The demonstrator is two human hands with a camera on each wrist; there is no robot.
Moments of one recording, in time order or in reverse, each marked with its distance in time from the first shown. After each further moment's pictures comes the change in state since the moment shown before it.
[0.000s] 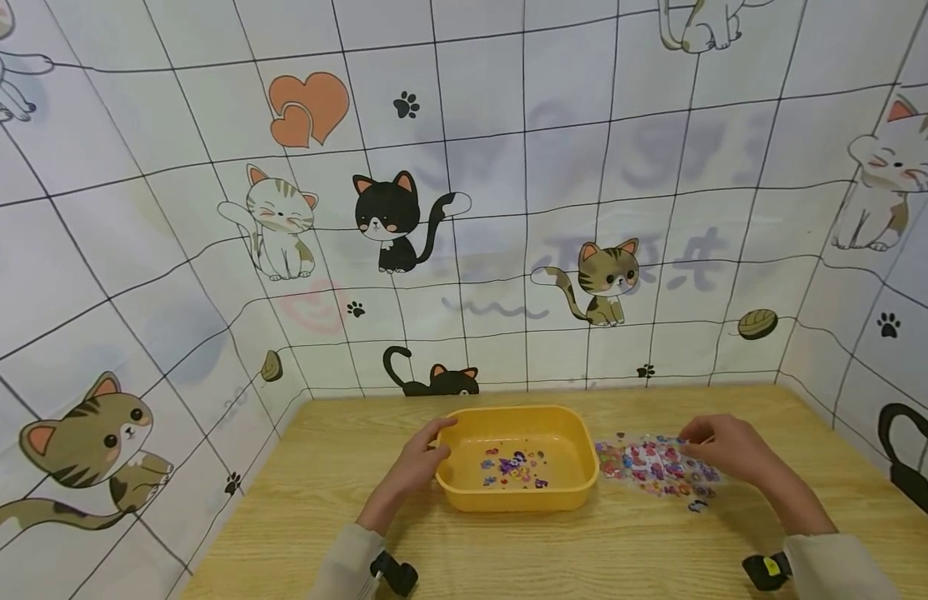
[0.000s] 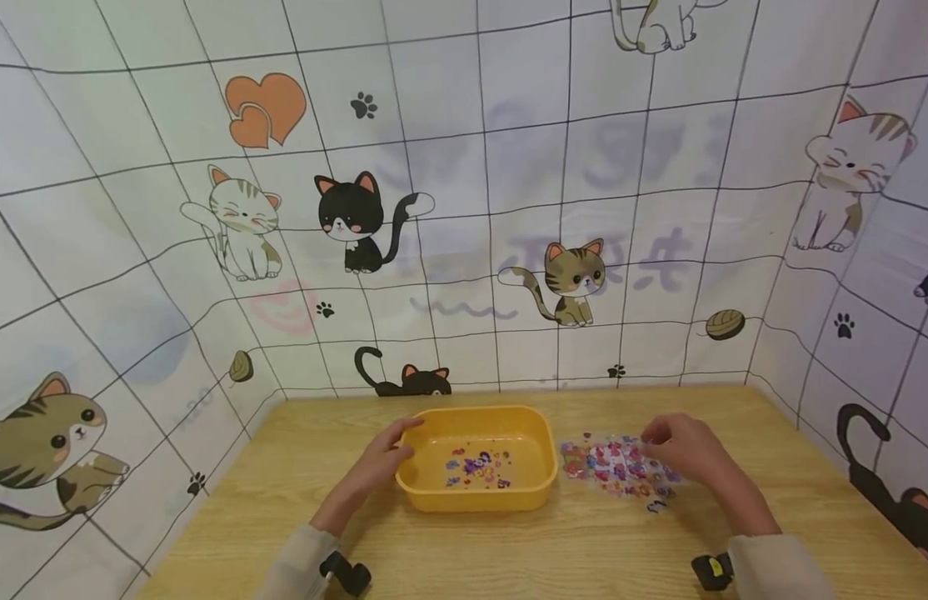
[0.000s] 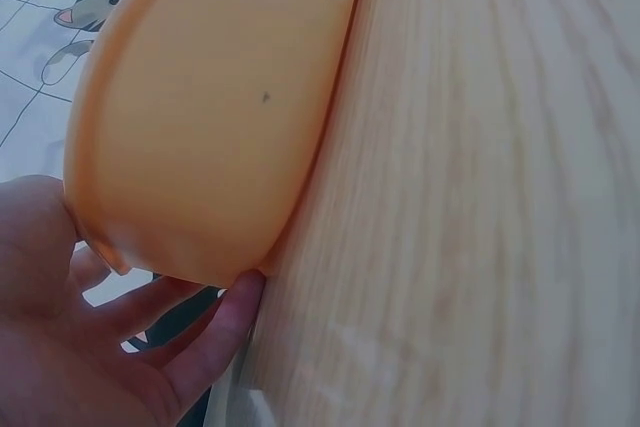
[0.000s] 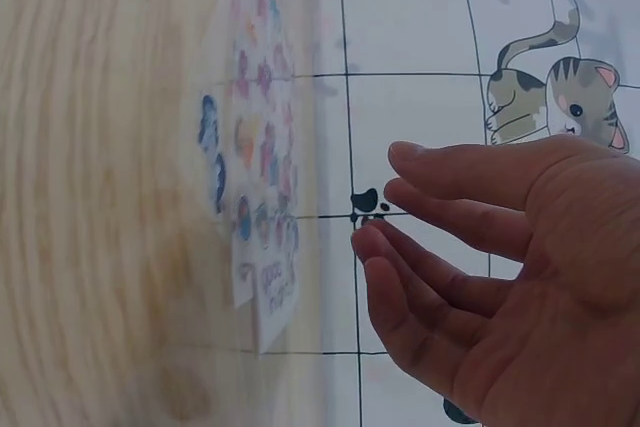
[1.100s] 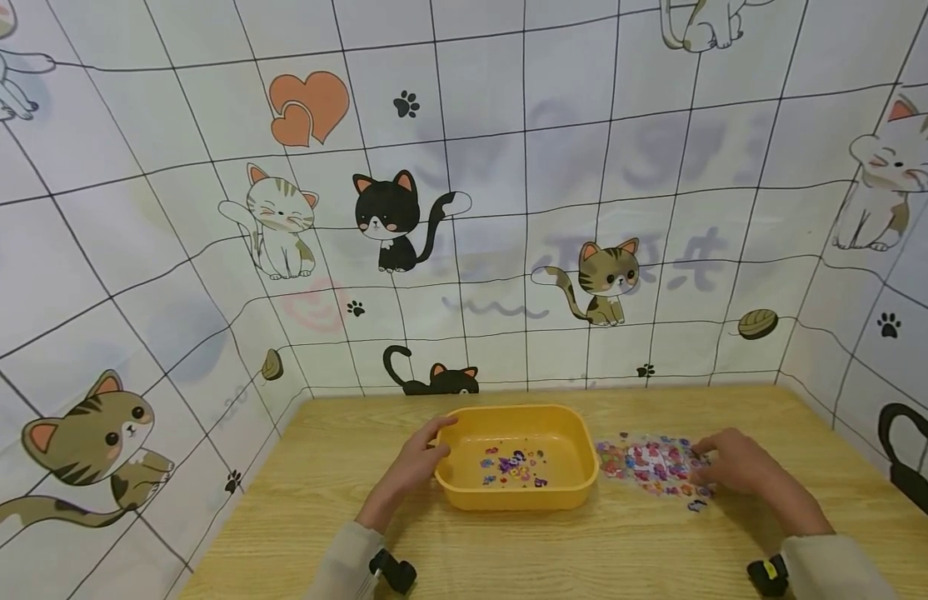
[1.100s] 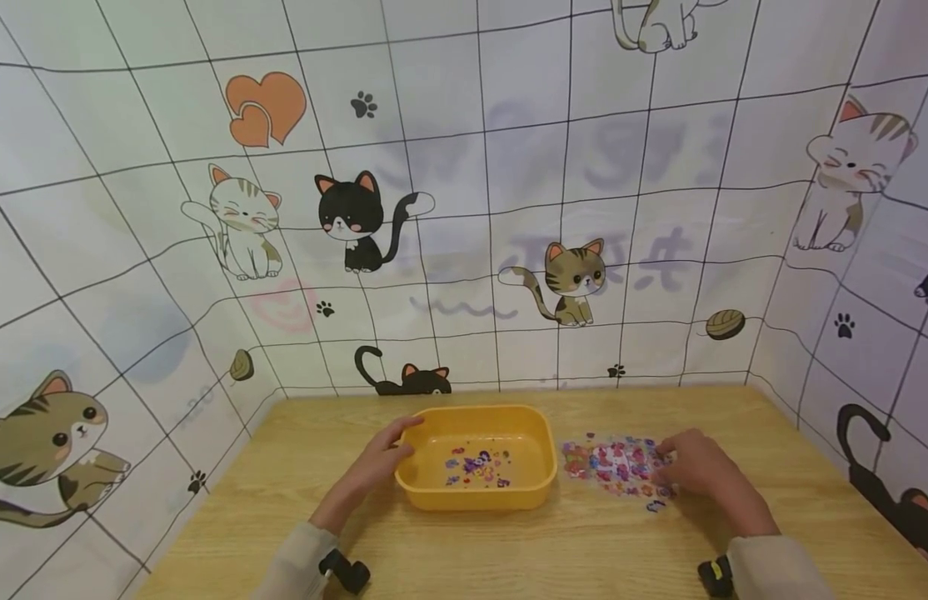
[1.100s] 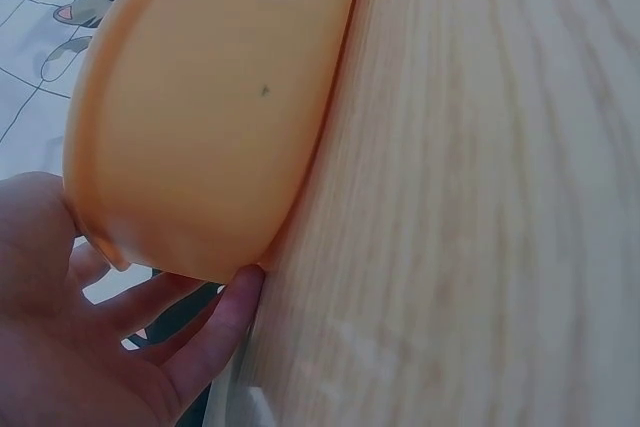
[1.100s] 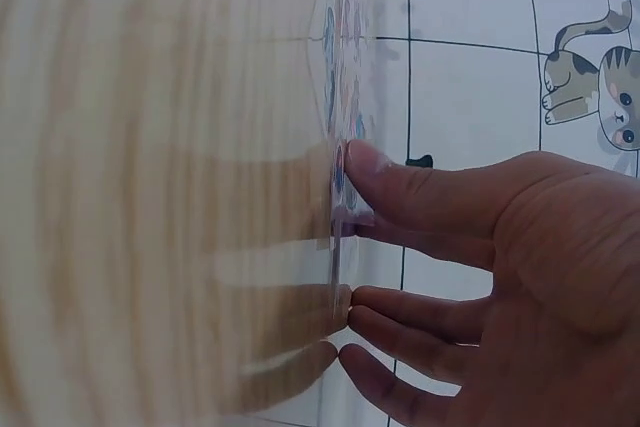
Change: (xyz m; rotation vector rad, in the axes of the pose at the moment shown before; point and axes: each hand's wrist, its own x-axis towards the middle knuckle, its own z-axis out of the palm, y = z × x) left_hand 0.000 0.002 -0.001 -0.011 -0.005 -0.005; right_hand 0.003 0.037 0.014 -0.140 -0.098 0.015
